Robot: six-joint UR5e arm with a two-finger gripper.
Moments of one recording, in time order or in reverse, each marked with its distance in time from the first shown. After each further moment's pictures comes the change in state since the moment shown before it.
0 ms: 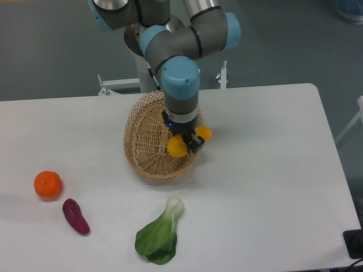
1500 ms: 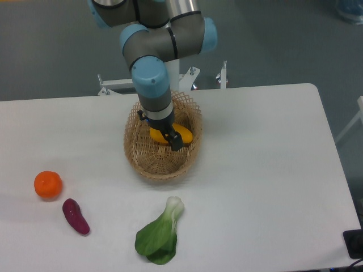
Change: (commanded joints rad) arm 0.014 0.009 0.003 0.101 0.031 -0.040
